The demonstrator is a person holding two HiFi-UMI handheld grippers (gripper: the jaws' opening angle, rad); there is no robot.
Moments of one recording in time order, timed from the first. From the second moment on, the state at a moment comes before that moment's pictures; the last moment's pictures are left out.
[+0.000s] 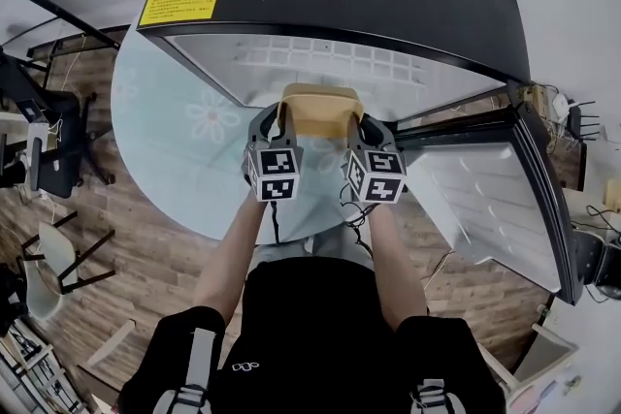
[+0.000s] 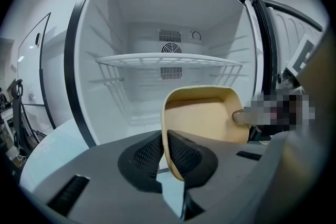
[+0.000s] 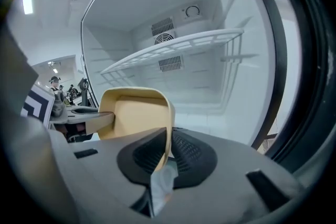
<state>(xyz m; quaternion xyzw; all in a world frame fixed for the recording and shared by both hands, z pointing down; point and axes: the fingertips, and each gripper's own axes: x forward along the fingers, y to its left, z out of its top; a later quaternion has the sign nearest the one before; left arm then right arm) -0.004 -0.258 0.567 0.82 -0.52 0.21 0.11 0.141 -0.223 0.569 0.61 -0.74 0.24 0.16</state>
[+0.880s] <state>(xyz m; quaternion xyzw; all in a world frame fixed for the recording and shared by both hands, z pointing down) 0.010 -0.300 0.607 0.80 -0.55 0.22 0.11 0.157 -0.268 0.609 0.63 -0.70 0.28 0.16</state>
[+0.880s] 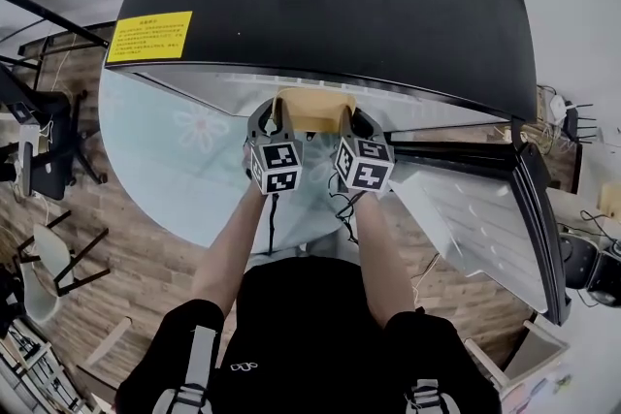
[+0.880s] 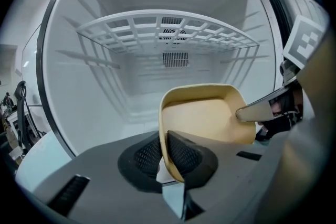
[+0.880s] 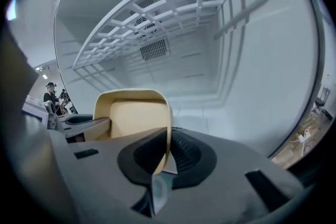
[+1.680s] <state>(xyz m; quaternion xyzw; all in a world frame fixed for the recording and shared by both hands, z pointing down) 0.004 -0.323 0.617 0.80 -0.56 0.19 0.10 0.173 -0.301 0.619 0.69 -0.65 0.29 0.15</state>
